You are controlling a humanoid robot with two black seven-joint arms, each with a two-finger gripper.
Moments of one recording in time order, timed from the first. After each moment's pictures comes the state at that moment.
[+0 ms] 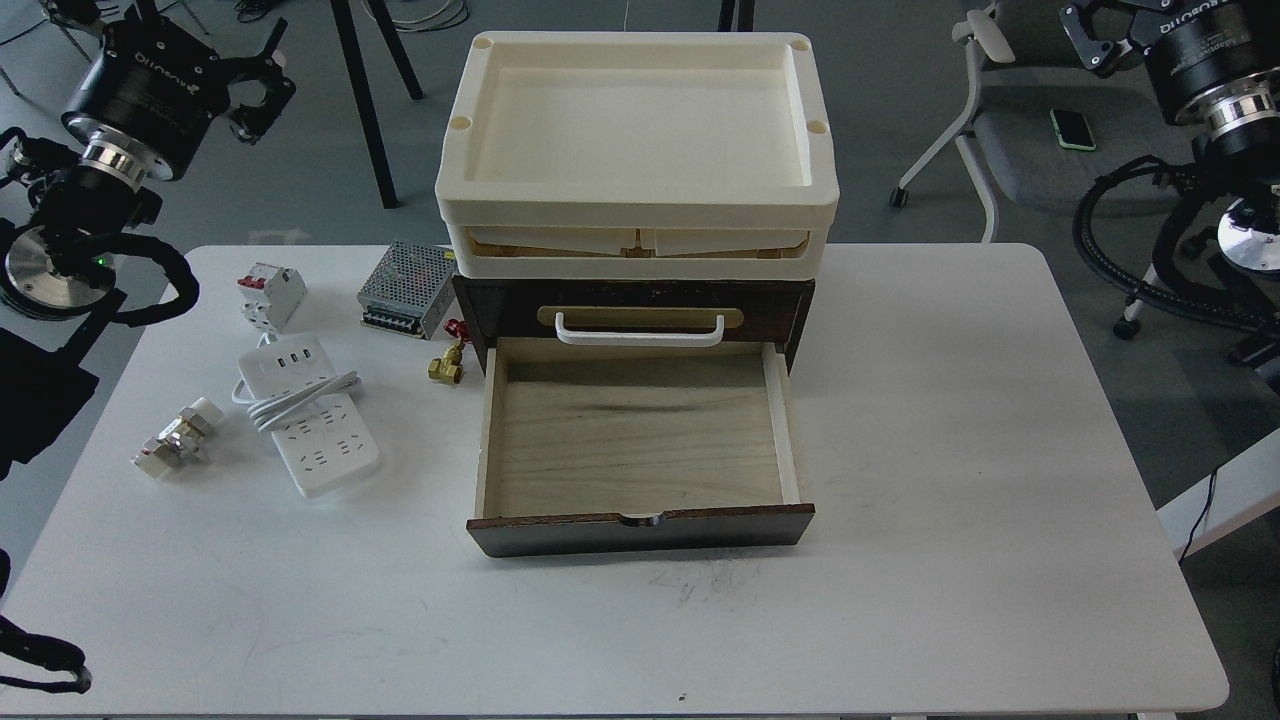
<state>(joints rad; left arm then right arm) -0.85 0.52 -0.82 -0.73 -0.21 -0.49 -0.18 0.99 -0.52 0.69 0.66 0.19 0.49 0.38</state>
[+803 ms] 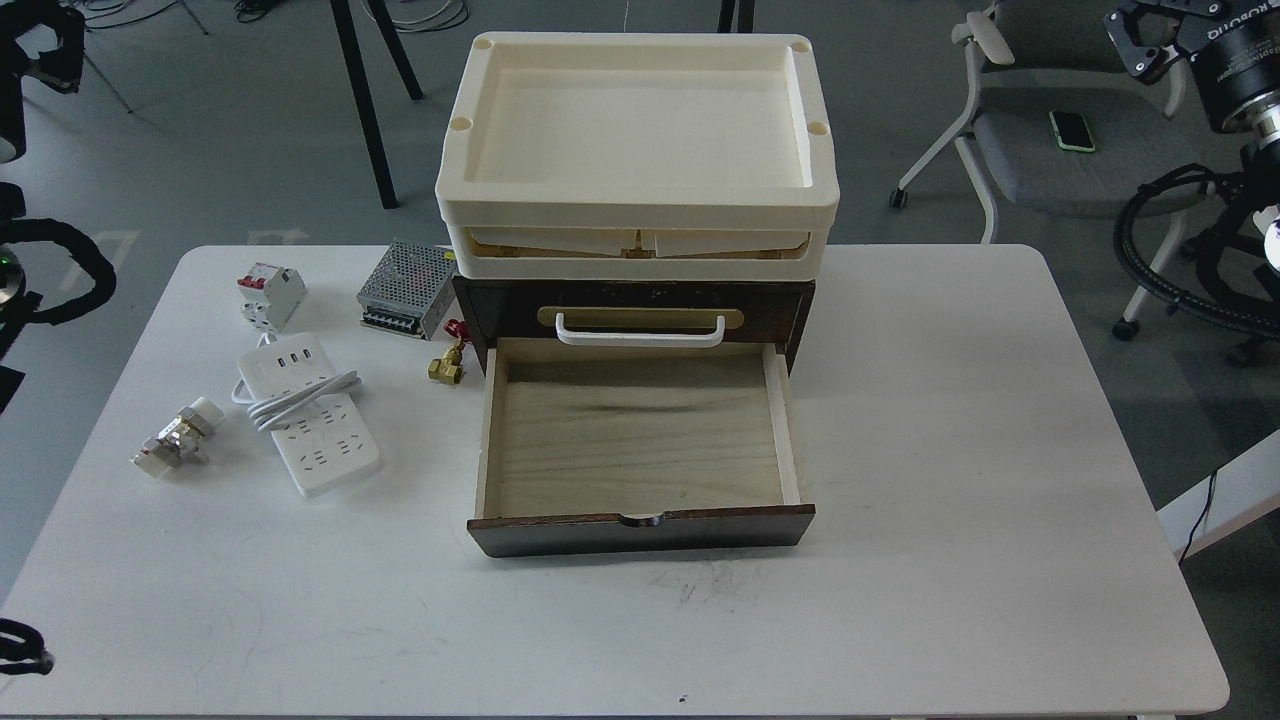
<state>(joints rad) -0.81 0.65 -0.91 -0.73 -0.27 -0.49 -0.46 0.94 -0.59 0.70 0.68 0.19 0.49 0.38</state>
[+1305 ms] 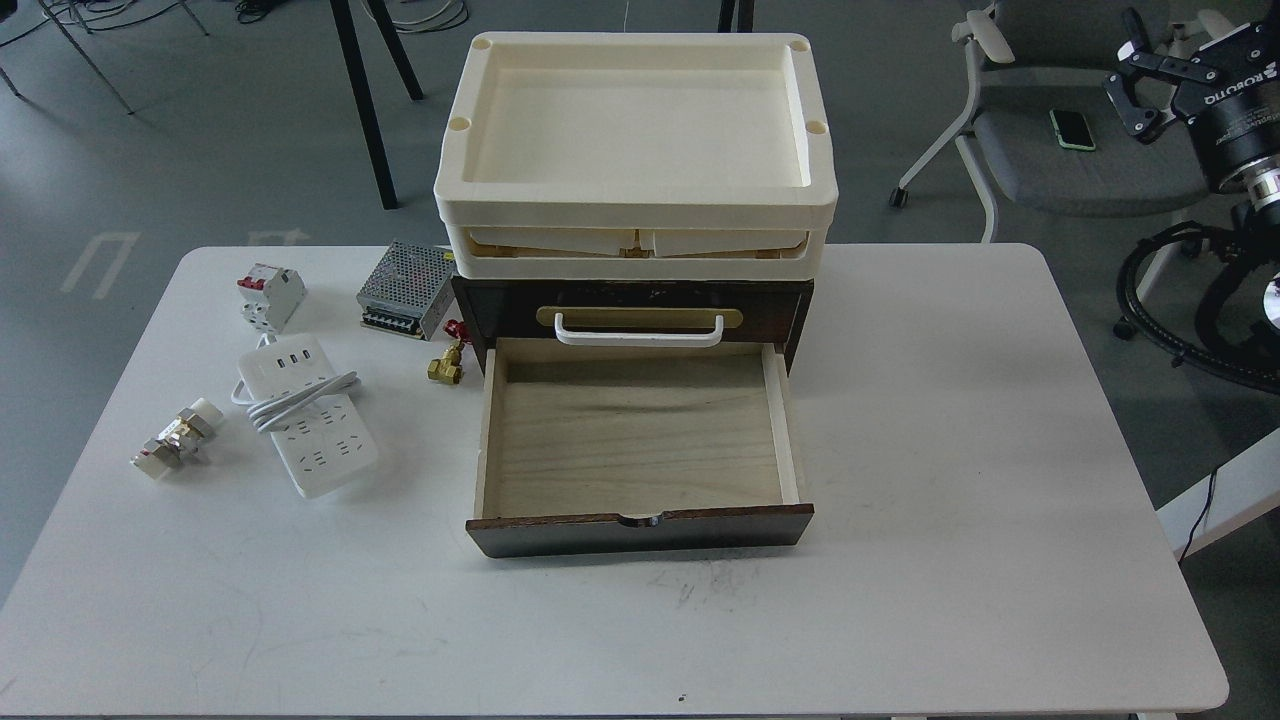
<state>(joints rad) -0.77 1.09 -0.97 -1.42 1.07 -0.49 -0.49 0.81 -0.61 0.78 0.77 0.19 0.49 0.39</state>
